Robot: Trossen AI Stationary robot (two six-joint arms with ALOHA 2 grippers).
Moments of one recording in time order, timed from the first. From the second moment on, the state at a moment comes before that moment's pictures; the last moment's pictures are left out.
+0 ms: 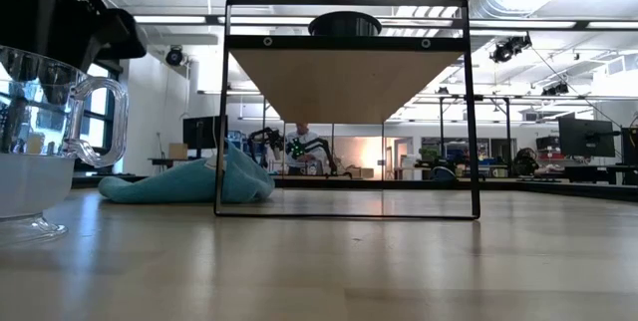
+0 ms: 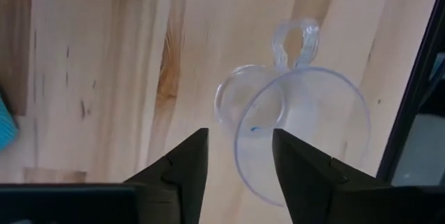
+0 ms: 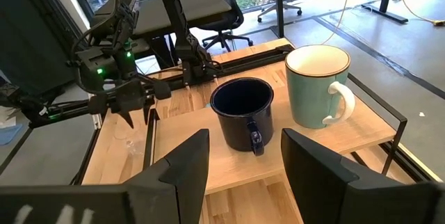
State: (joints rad) left arm -0.41 1.62 1.13 -0.83 0.03 -0.72; right arm -0.29 0.60 1.11 -0.79 -0.16 0.14
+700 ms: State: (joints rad) left arm -0.41 1.62 1.13 -0.83 0.02 -0.65; right arm -0.29 0.60 1.11 -0.79 -0.16 0.14
